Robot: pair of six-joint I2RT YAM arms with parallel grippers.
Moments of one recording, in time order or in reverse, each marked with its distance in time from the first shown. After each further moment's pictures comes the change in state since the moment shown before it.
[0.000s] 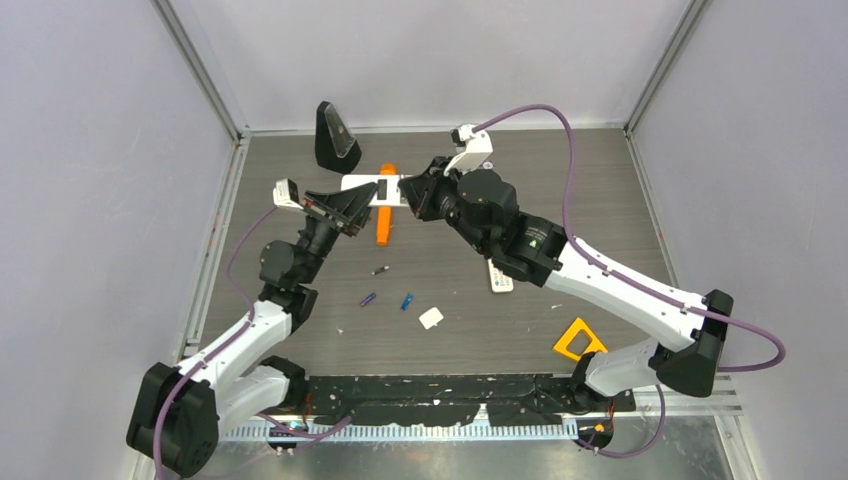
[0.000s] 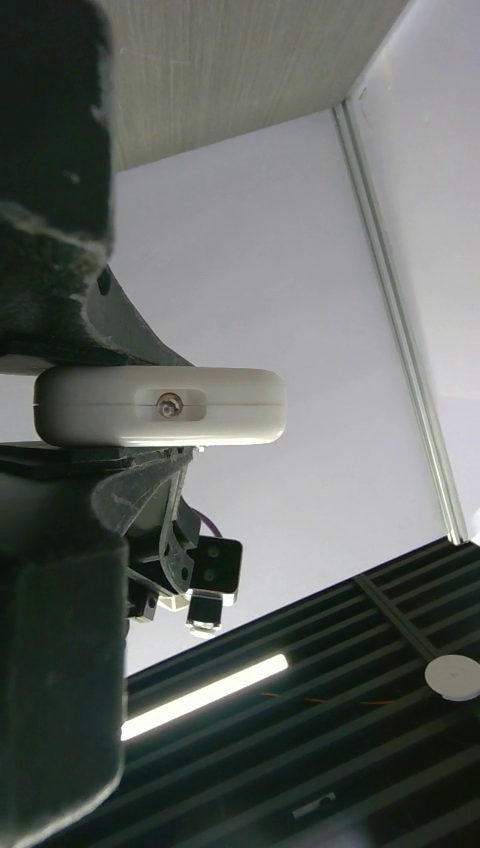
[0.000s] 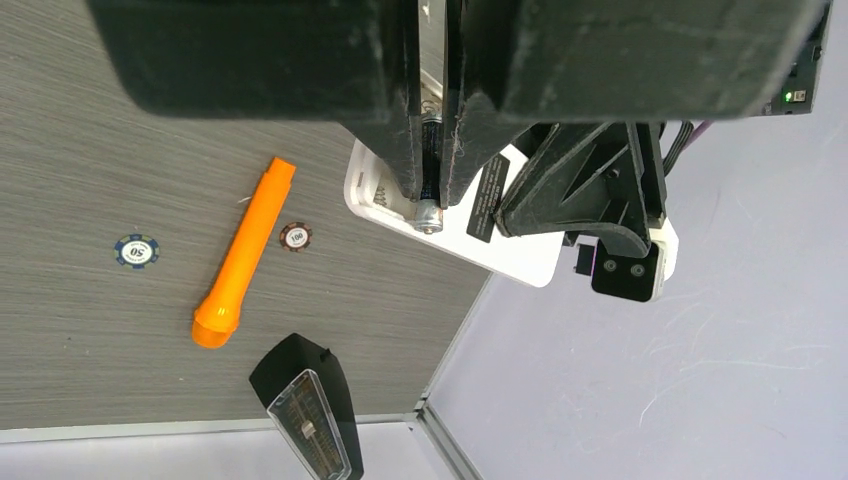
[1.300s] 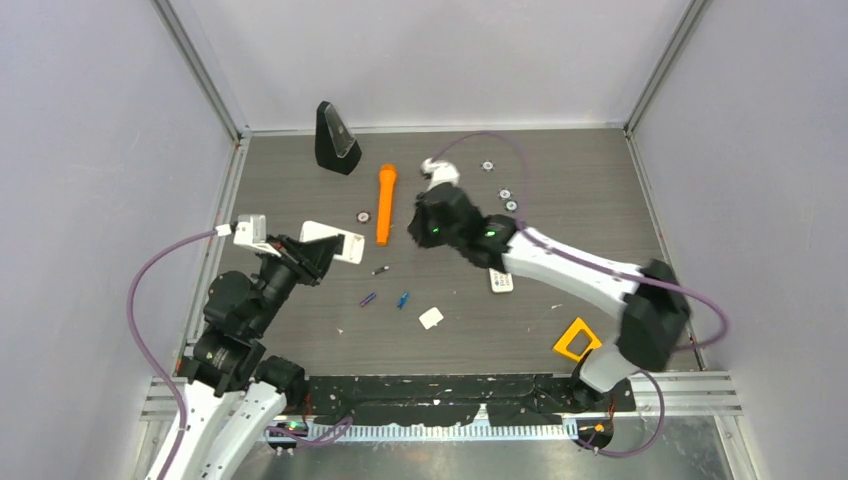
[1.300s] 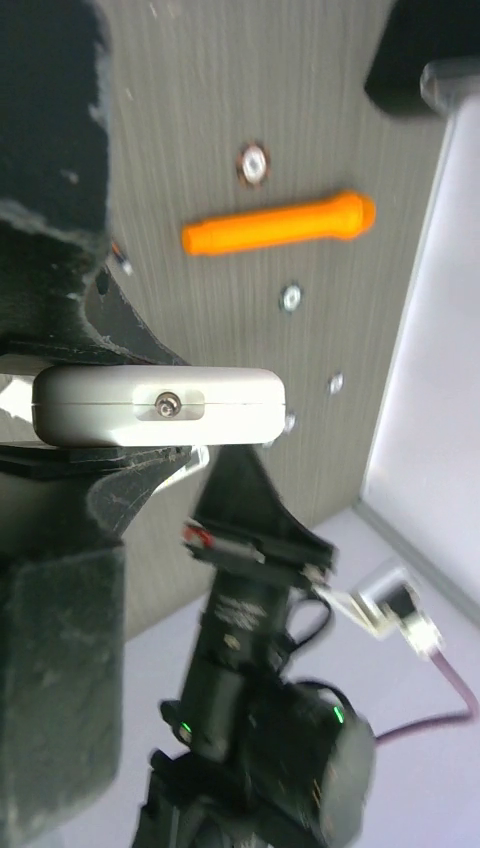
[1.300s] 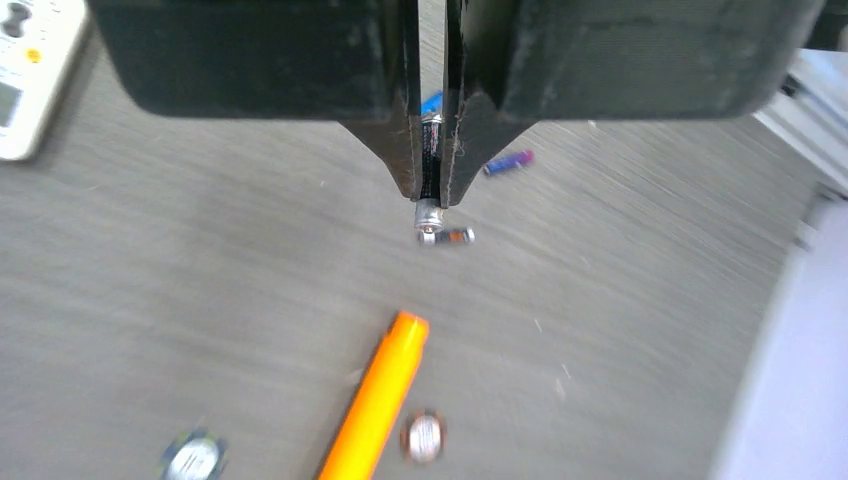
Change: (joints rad) left arm 0.026 -0.623 0.211 -1.263 -0.133 0.987; right arm -0.074 0.286 -0.105 -0.133 -0.177 -0.044
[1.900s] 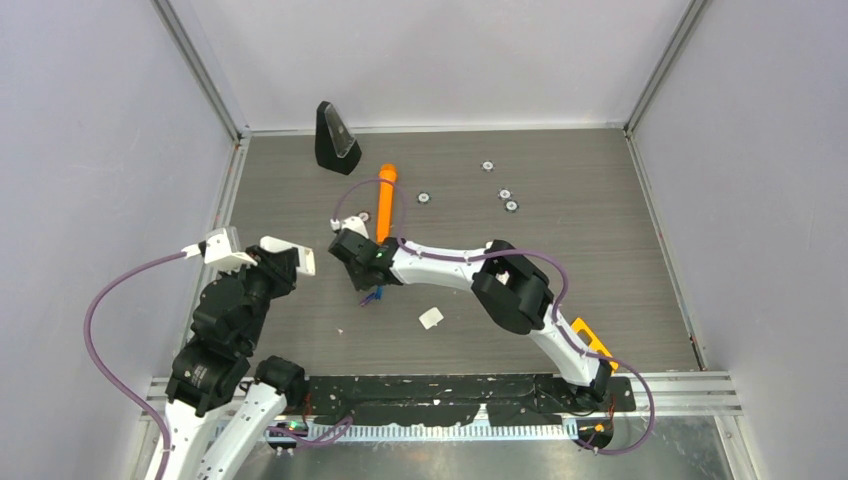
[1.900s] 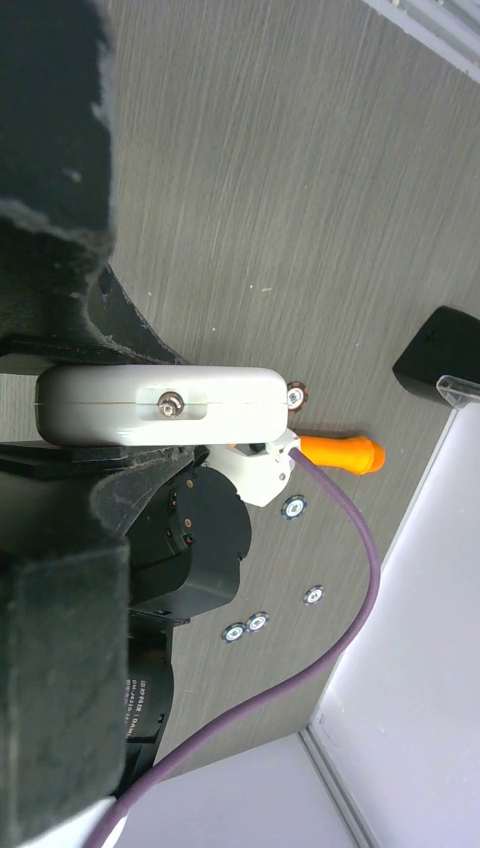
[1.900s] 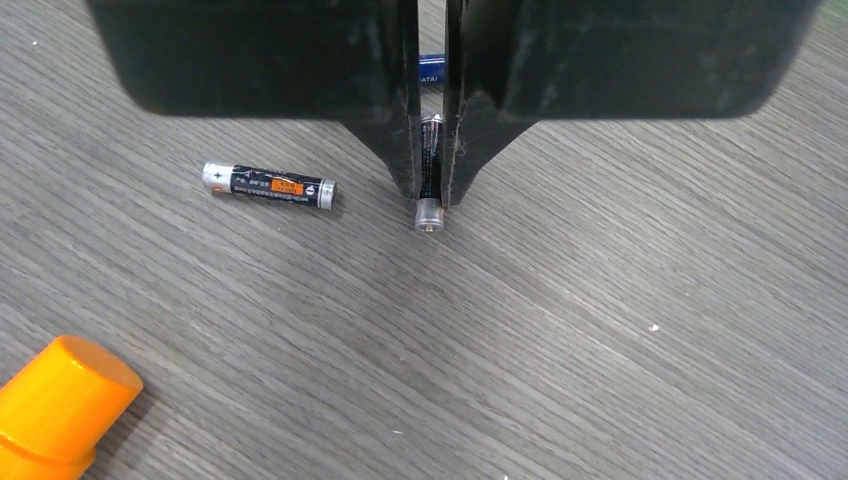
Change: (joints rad) left arm 0.000 -0.031 0.111 -0.326 -0.366 0.039; right arm 0.171 0.644 0.506 -0.175 0.021 -0.036
